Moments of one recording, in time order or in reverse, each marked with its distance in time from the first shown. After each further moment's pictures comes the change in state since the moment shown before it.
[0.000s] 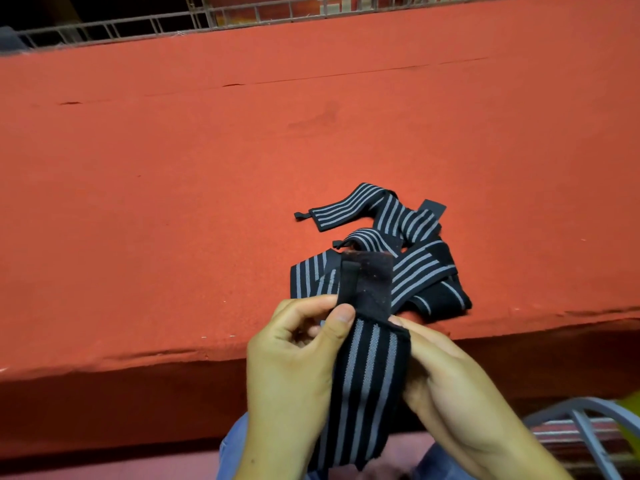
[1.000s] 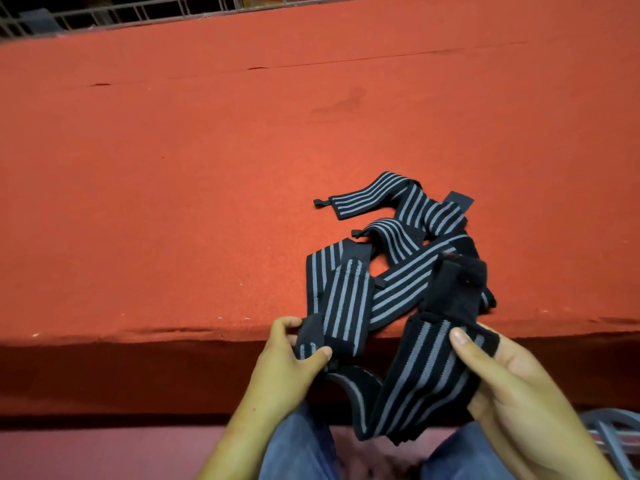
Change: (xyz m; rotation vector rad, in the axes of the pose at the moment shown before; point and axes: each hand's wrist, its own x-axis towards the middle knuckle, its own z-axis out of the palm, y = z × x) left_hand 0.028 -0.094 -0.057 0.655 -0.220 -0.396; right_hand -0.017 -0.002 -0.037 -0.026 0.275 -0.010
